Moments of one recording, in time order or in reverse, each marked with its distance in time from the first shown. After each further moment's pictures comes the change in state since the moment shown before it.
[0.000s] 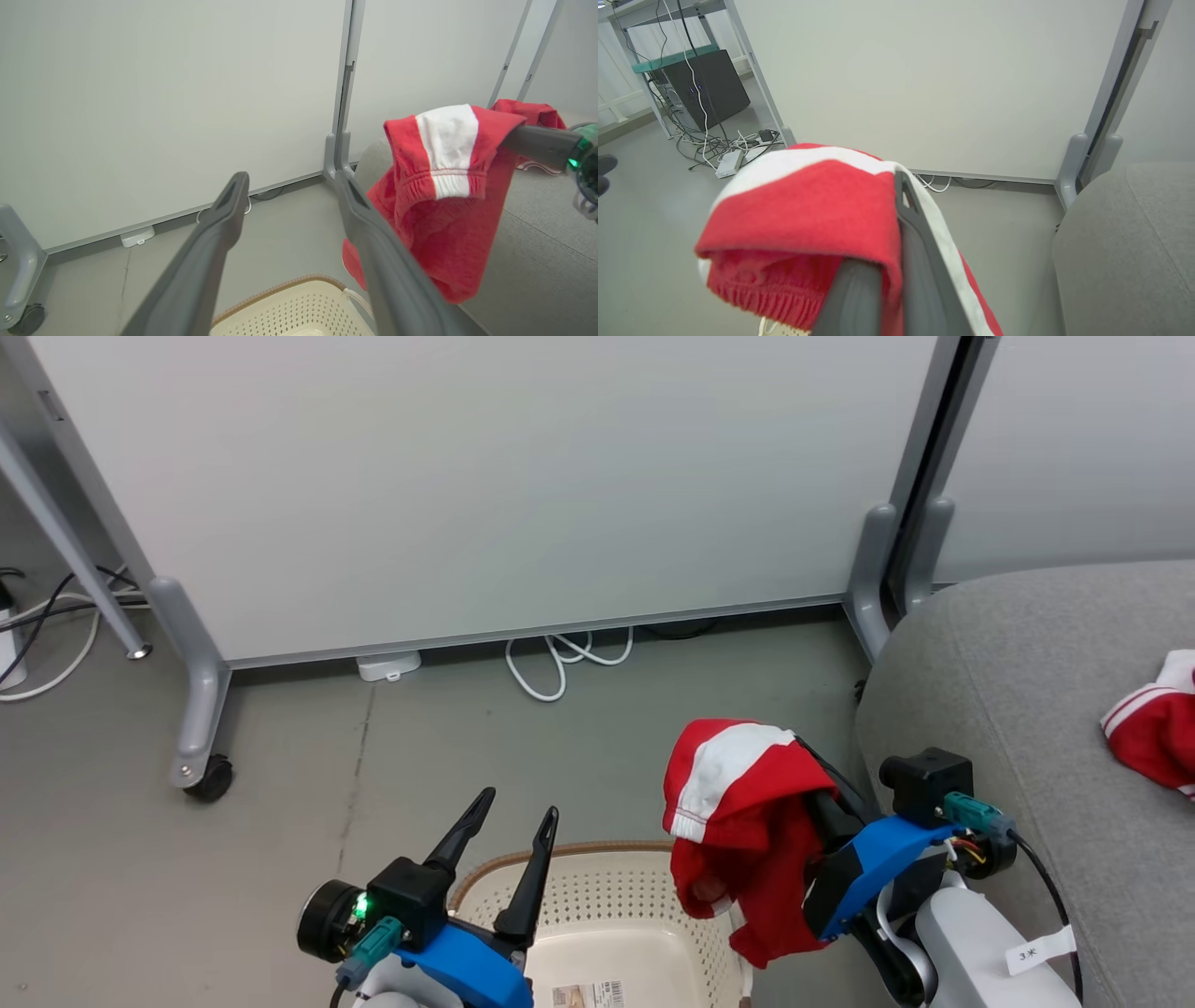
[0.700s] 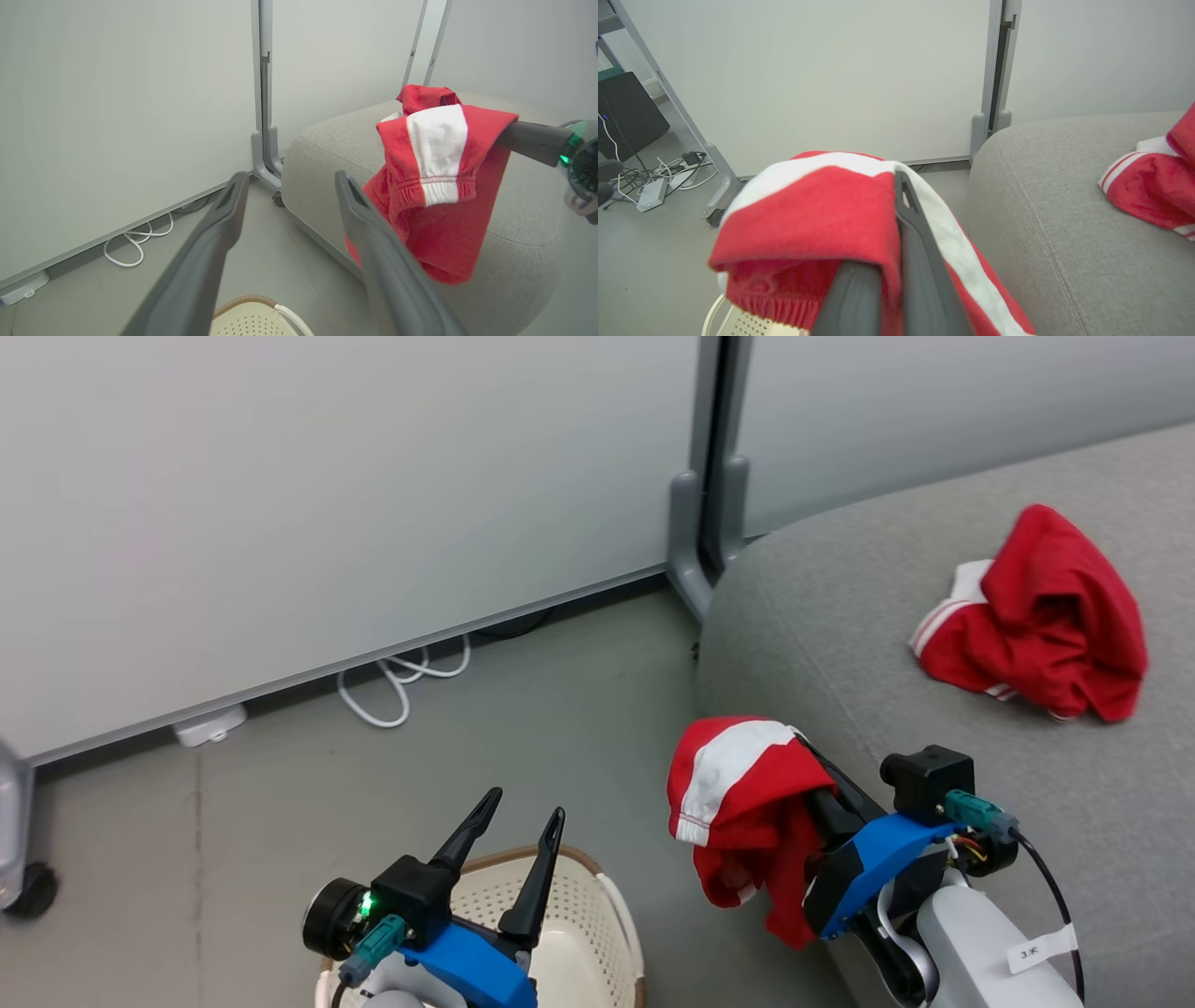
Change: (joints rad) left arm -0.007 0.001 -0.017 0.007 -0.015 -0.003 0.000; right arm 0.004 0.001 -0.007 -0.020 -0.006 0.000 0.012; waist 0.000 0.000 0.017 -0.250
